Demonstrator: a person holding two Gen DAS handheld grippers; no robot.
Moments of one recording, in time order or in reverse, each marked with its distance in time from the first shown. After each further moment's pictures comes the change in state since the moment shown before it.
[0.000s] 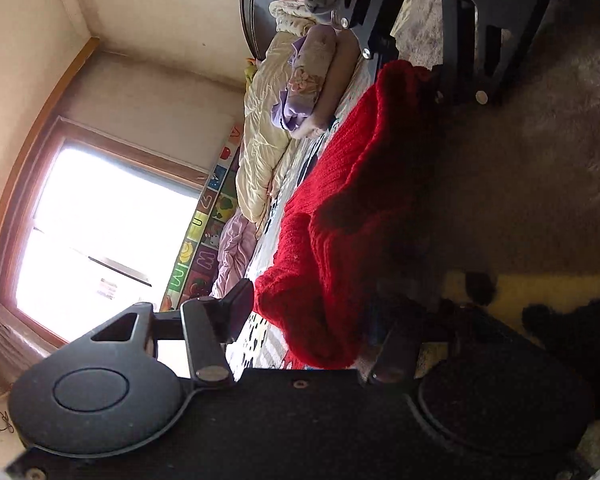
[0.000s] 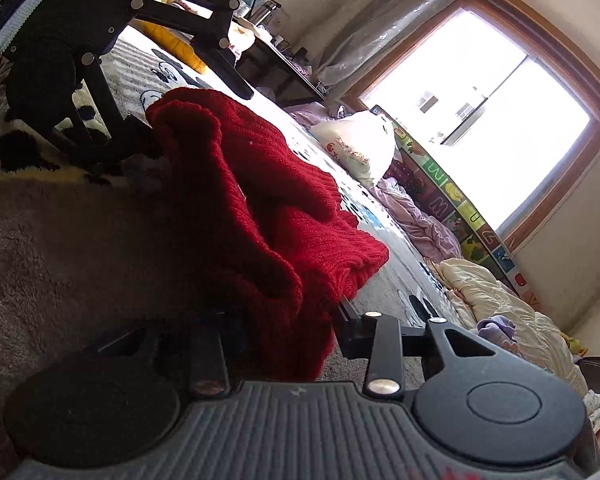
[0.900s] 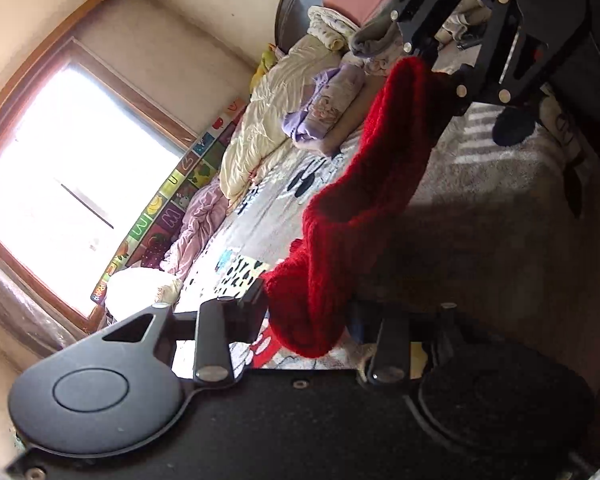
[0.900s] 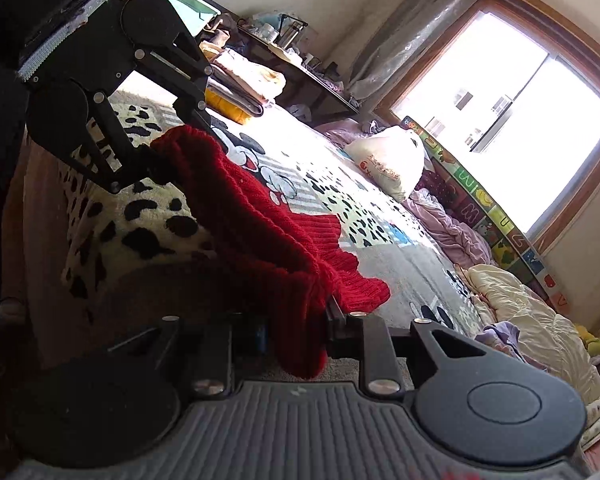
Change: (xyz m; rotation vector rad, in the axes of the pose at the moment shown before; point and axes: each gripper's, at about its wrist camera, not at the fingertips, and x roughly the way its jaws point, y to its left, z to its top) left arm -0.103 0.078 0.038 -0.329 0.011 -0.113; right arm -0.122 -0.030 0.050 0.018 -0.024 0.132
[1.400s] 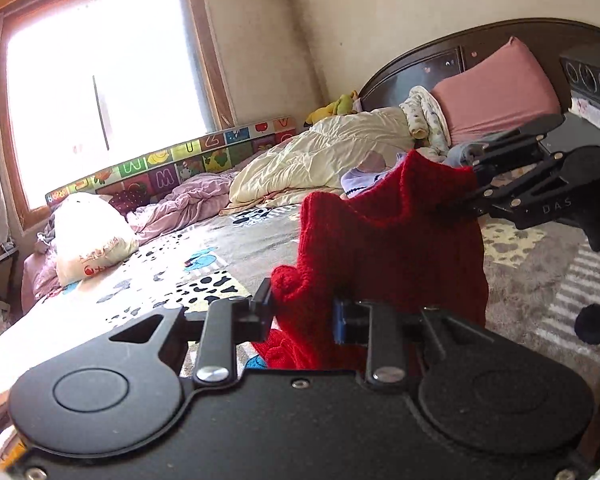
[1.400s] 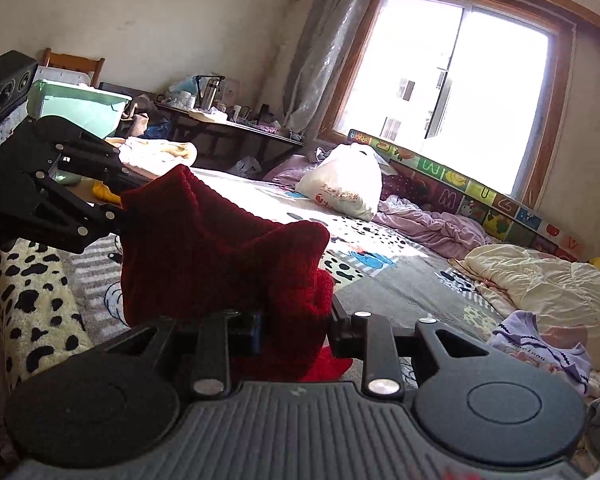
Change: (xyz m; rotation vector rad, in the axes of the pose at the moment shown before) left arm 0.095 0.105 -0.017 -0.649 -0.103 -0.131; right arm 0.077 -0.128 0.009 0.407 -0.154 0.006
